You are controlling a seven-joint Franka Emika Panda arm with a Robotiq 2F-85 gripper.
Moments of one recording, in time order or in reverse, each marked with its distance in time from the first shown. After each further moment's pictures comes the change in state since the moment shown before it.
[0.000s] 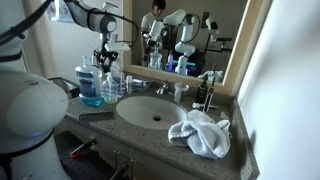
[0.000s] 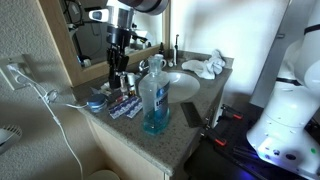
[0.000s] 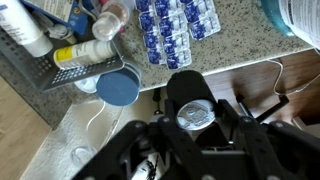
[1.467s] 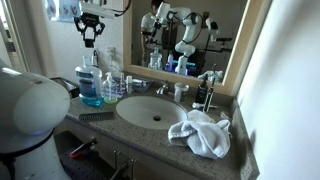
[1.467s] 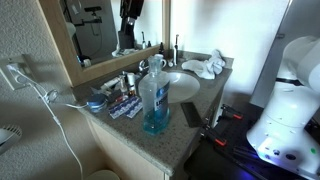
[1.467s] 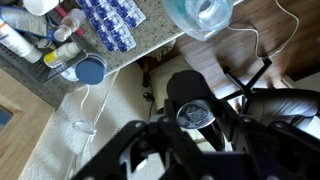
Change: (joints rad) arm 0.060 -0.407 -0.052 -0.021 0.093 -0.375 0.285
